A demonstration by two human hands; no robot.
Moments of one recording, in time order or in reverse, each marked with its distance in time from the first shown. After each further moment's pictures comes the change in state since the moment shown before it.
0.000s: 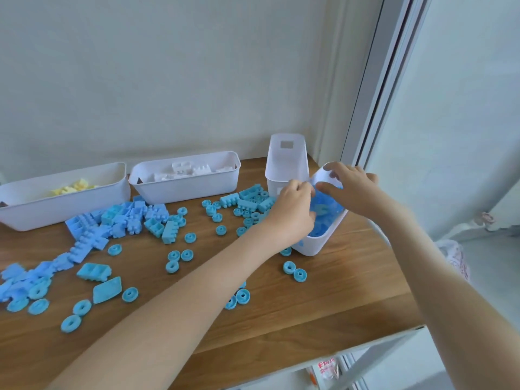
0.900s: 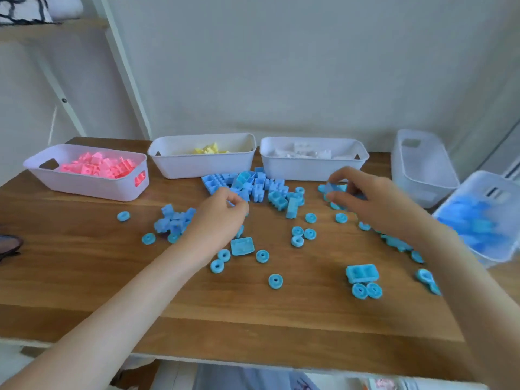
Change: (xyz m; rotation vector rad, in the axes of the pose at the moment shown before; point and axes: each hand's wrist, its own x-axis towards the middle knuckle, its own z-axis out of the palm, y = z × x) left_hand -0.182 -0.163 -0.141 -0.274 0.366 -0.703; right_hand -0.038 -0.189 0.047 0.269 -0.231 -0.385
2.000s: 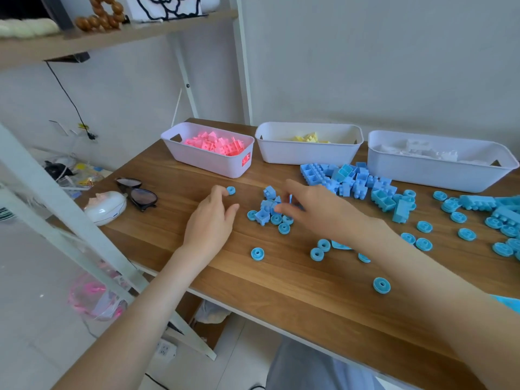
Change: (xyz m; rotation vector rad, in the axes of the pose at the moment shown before) left_hand 0.001 -0.159 -0.090 0.447 0.467 0.039; right_hand 0.057 -0.153 0.142 -0.022 -0.354 -0.426
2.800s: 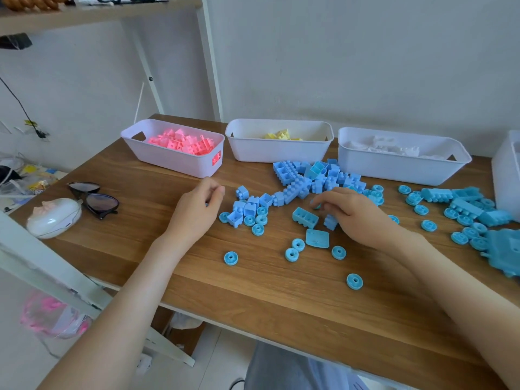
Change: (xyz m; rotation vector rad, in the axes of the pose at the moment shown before) left_hand 0.028 0.015 0.012 -0.281 -0.151 0.063; right_hand -0.050 0.087 -0.012 0.014 0.092 0.181
